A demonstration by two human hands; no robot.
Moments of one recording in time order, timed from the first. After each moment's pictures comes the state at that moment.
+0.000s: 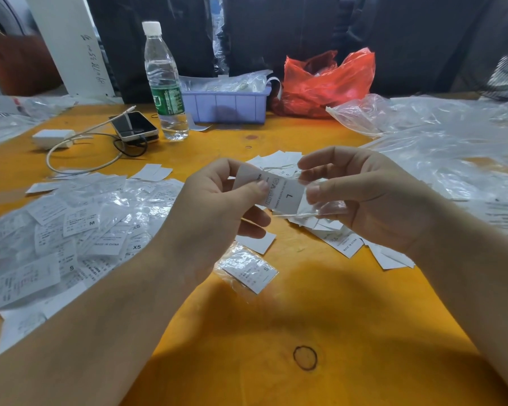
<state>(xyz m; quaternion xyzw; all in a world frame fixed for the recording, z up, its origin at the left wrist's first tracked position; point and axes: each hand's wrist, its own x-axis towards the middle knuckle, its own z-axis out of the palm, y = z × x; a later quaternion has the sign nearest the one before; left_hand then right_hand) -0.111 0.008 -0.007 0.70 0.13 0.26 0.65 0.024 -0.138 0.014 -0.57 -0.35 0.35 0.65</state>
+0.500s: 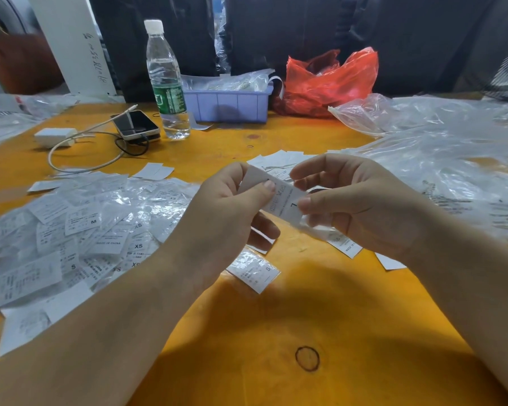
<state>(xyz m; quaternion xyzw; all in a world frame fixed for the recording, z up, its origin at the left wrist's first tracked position) -0.112 0.002 -0.009 0.73 0.12 0.22 0.64 0.017 -0.133 0.007 -0.59 -0.37 0.35 0.63</state>
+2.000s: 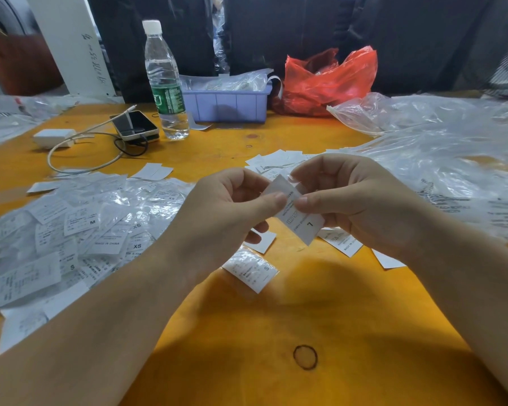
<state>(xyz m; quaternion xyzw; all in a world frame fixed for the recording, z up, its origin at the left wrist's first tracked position) -0.110 0.006 -0.007 0.77 0.15 0.21 0.58 0.017 -0.136 0.008 -0.63 -0.40 0.30 0.60</state>
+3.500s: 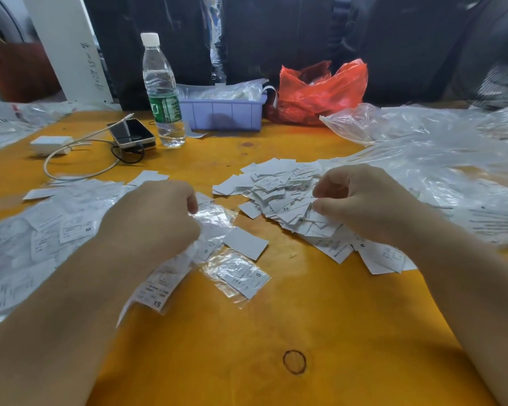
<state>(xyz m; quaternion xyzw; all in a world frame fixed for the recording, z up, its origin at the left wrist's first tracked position) -0.125 0.055 0.005 0.93 0.35 0.10 0.10 0.046 -0.147 0.003 -0.85 -0.41 0.01 0.34</state>
